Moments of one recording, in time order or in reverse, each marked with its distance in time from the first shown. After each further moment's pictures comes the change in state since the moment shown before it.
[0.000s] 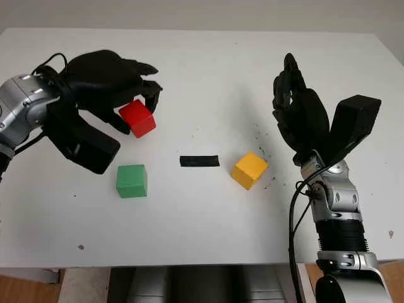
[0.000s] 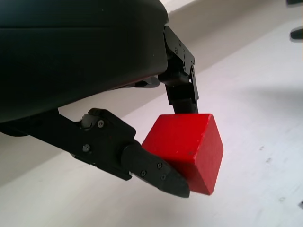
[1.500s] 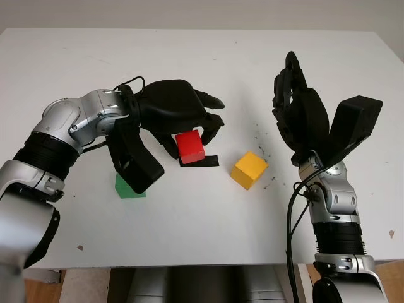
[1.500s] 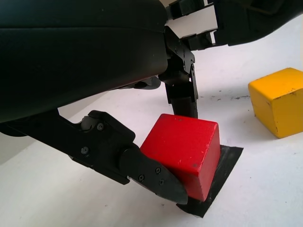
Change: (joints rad) left arm -0.075 -0.253 -0.172 0.174 0.220 -0.254 0.218; right arm 0.032 0.021 0.000 -0.062 0.000 0.009 -0.039
